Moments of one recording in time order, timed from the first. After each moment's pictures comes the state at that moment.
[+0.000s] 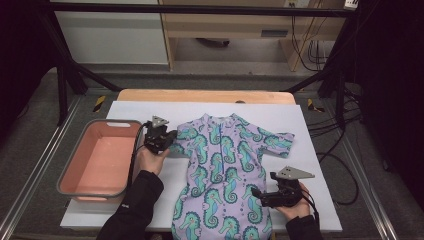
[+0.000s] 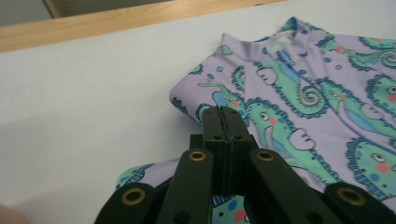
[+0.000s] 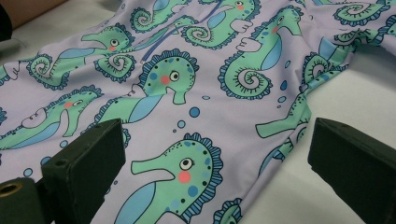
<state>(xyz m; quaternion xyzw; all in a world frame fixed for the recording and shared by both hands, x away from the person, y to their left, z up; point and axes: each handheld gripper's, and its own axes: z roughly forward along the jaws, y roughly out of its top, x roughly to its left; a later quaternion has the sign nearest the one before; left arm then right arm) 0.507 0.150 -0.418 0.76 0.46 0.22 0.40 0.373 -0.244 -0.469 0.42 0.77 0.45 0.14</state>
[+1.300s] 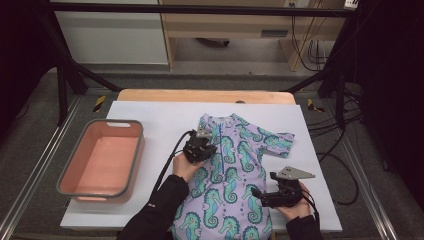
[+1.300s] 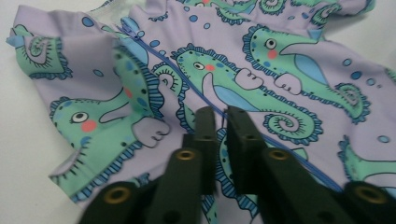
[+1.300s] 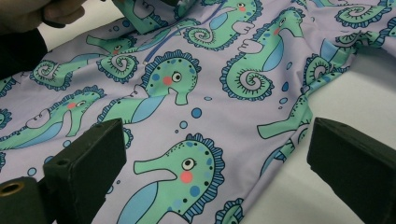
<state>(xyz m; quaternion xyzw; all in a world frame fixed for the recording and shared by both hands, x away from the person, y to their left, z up) 0.504 0.051 -0.452 0.83 0.36 0.11 0.40 0.373 -0.244 -0.468 0.42 0.78 0.45 0.14</state>
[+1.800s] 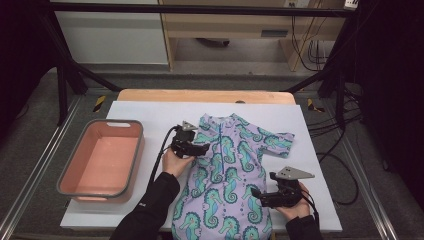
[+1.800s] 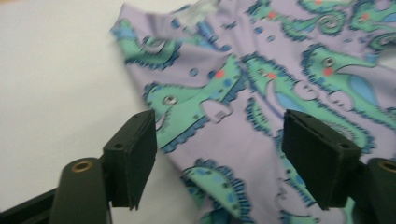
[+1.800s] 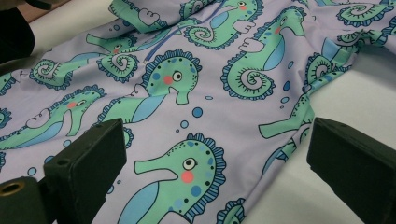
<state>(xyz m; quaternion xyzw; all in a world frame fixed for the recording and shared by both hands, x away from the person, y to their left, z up) 0.516 0.086 -0.447 0.80 0.44 0.14 0.38 0.373 -0.243 -0.469 0.42 0.78 0.45 0.14</state>
